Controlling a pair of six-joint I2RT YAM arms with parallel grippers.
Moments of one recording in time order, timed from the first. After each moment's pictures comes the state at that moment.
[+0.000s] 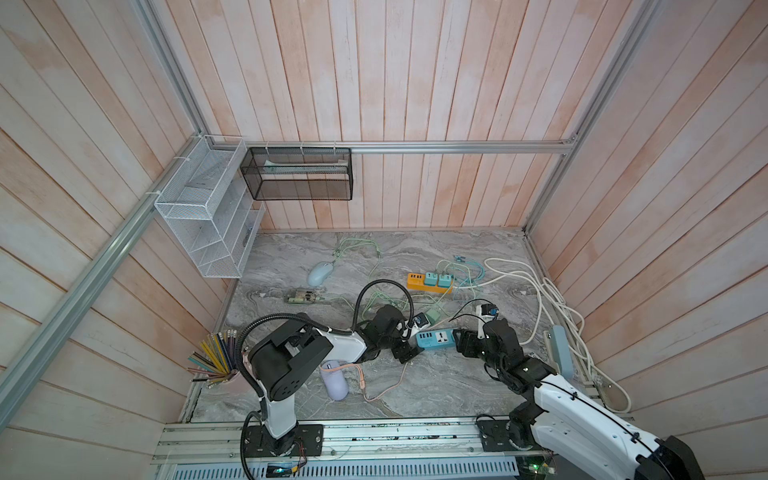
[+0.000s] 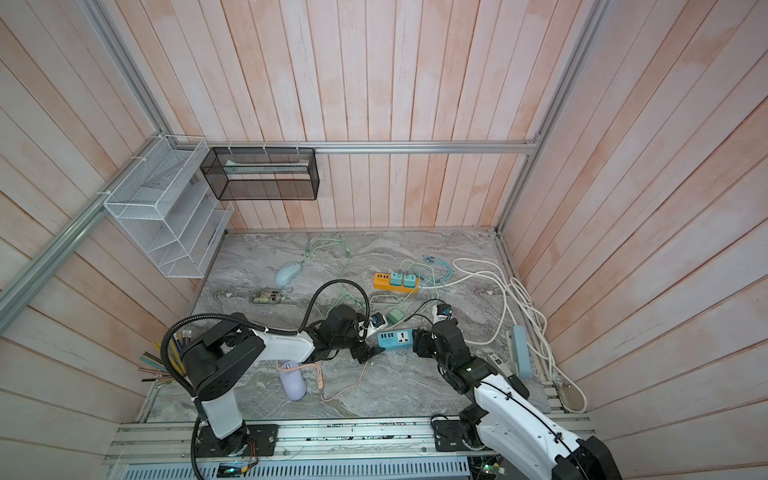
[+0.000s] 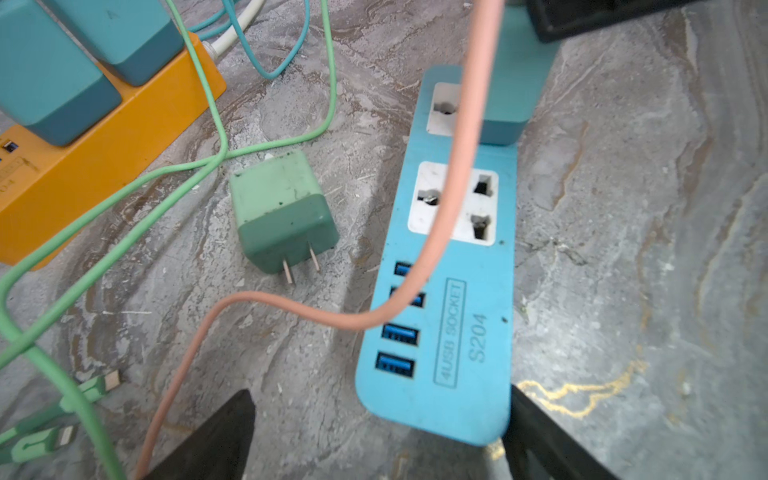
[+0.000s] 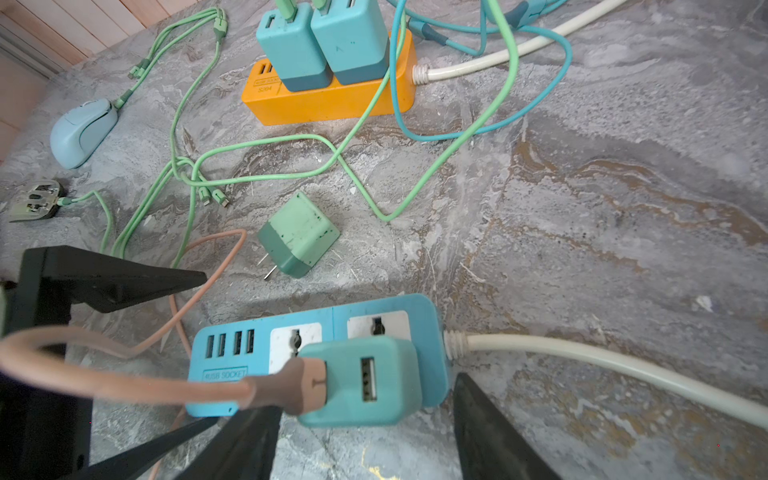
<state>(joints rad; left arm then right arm) -0.84 1.83 0.80 0.34 0.26 0.30 0.51 0.83 0.31 -0.15 0.11 0.55</state>
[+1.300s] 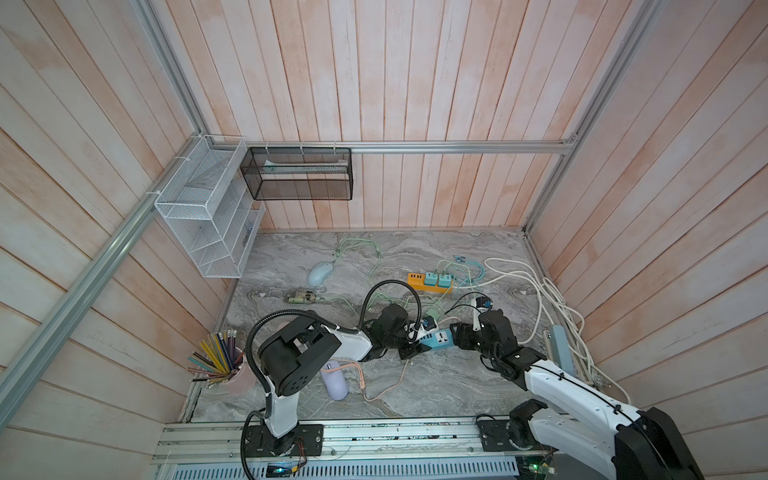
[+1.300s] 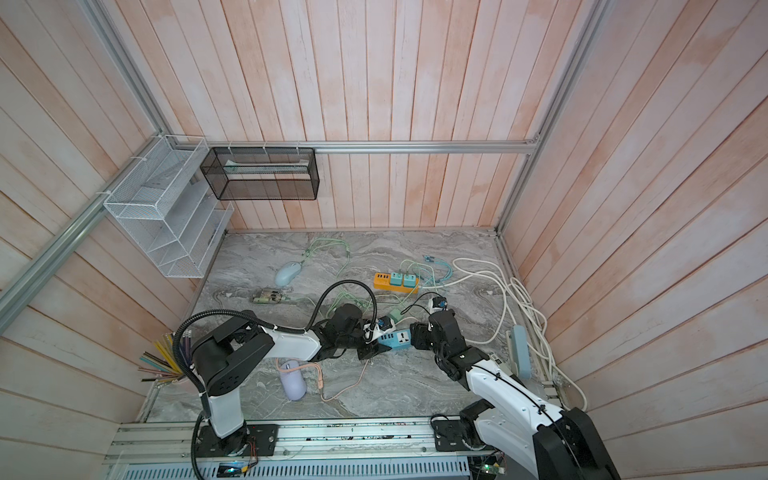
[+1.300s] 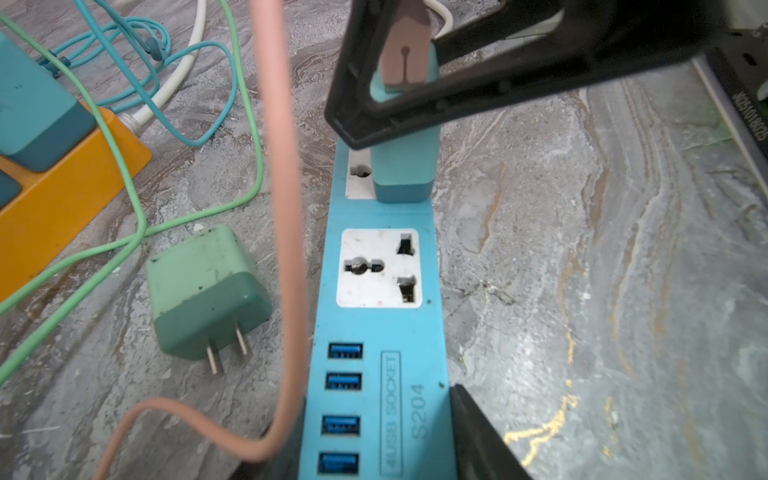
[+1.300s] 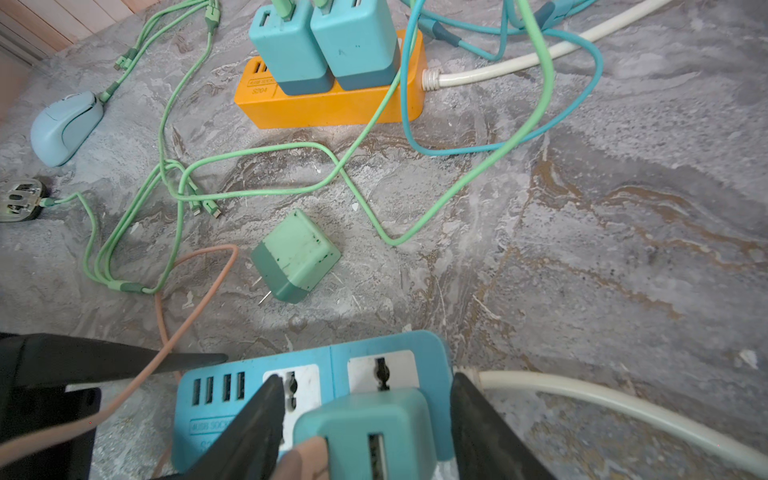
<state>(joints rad) -0.86 1.89 0.85 0.40 0.39 0.35 0.48 1.01 0.36 -0.05 0.06 0.50</state>
